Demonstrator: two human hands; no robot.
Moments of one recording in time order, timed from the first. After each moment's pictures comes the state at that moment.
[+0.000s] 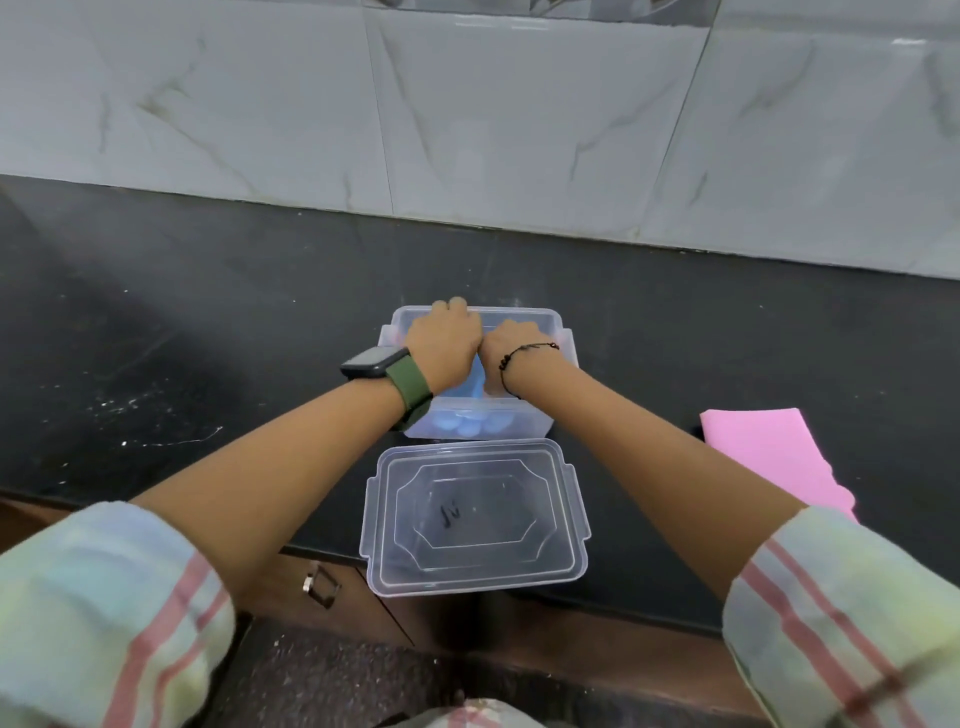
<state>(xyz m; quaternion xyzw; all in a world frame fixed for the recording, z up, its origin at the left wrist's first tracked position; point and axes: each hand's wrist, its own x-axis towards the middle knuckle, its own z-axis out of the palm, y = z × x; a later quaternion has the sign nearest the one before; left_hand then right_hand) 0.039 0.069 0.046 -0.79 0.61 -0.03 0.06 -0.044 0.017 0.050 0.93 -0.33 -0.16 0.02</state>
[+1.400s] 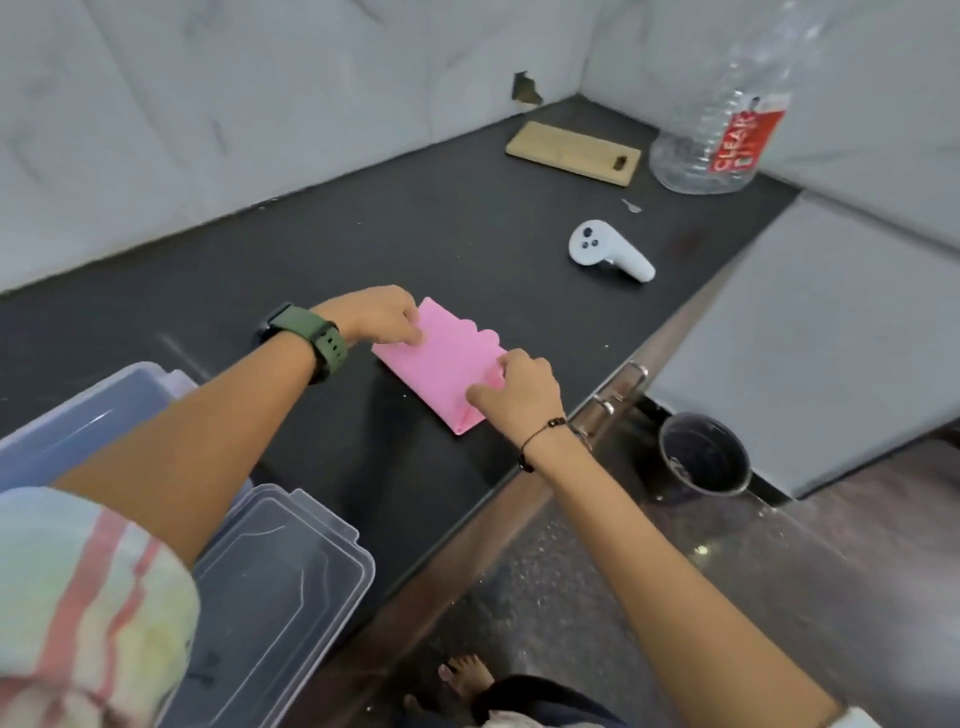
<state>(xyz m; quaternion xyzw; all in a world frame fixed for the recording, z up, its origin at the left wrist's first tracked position) -0.180 -0.067 0.044 -0.47 0.82 0.32 0.05 -0.299 0.077 0.031 0.45 -0.81 0.23 -0.29</state>
